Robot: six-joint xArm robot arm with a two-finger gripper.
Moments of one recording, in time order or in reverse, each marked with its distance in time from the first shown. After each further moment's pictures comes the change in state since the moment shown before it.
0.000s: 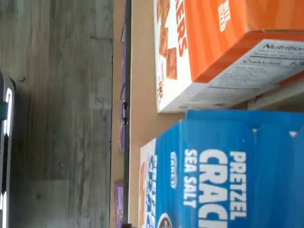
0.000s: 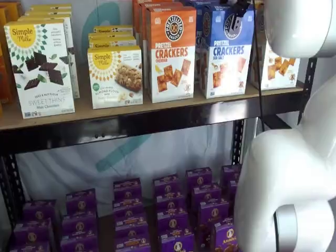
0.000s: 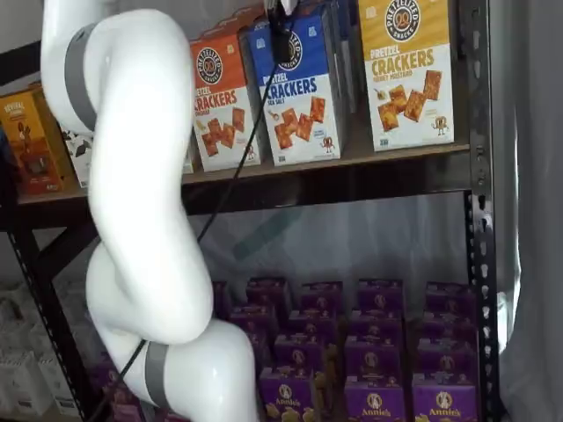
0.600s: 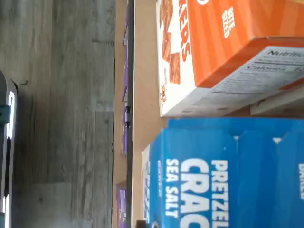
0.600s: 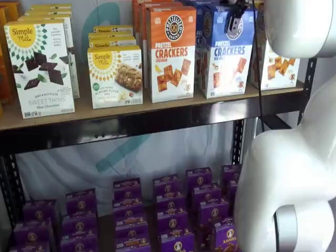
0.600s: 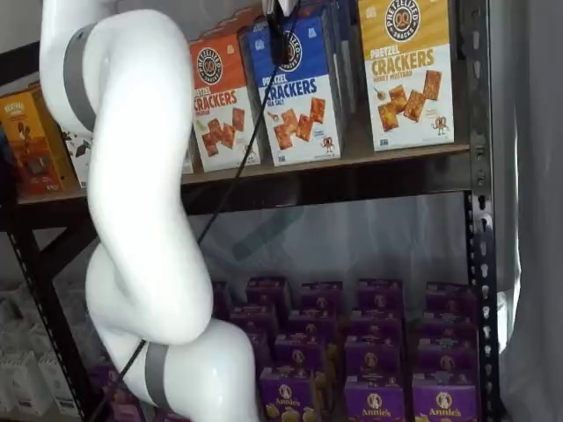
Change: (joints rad) arm 0.001 -0.004 0.003 0.005 0.007 0.003
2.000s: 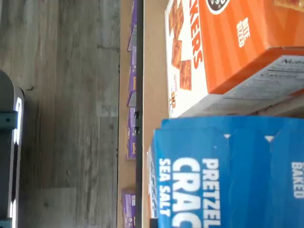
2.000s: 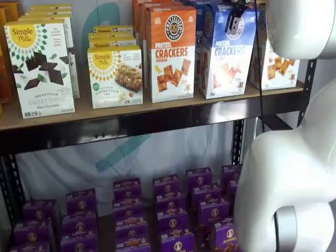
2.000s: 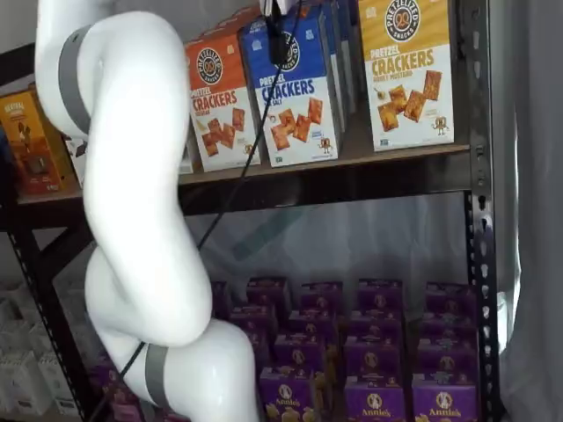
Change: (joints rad) arm -0.012 -0.022 0.008 0.020 0.024 -0.003
